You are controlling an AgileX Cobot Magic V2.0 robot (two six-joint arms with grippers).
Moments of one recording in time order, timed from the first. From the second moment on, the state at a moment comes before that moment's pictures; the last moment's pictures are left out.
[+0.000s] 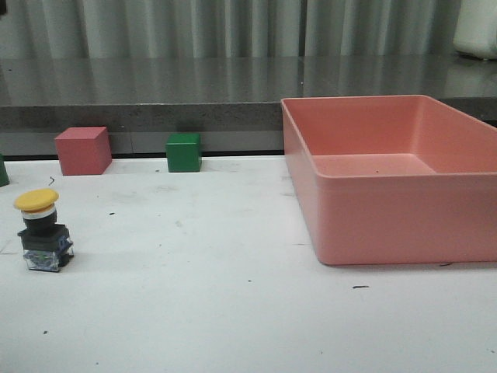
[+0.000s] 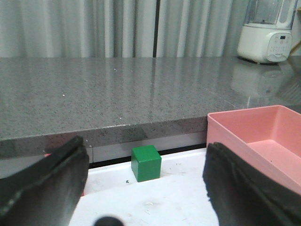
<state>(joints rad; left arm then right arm) -0.17 1.00 -0.35 0.36 -0.60 -0.36 0.17 0.40 -0.38 -0.04 0.31 0.11</state>
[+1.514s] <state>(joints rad) -0.17 0.21 -0.39 0.32 0.26 -0.38 0.17 0.40 -0.38 -0.04 0.31 0.11</state>
